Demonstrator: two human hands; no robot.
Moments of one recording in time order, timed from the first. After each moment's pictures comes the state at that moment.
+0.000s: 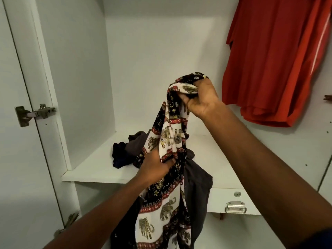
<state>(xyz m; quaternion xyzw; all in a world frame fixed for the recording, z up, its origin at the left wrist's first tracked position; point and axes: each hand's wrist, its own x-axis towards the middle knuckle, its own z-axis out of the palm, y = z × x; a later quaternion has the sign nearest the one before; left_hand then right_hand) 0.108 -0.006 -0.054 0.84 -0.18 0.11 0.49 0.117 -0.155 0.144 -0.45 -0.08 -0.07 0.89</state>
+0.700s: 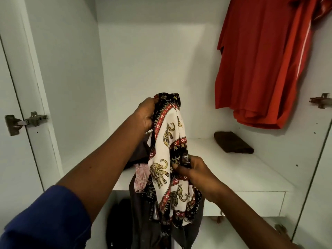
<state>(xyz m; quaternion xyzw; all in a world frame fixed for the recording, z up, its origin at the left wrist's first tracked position) 0.150 -0.020 0.115 0.57 -0.05 -0.02 0.82 0.057 -0.190 -0.040 -0.74 -0.17 -0.02 0.65</state>
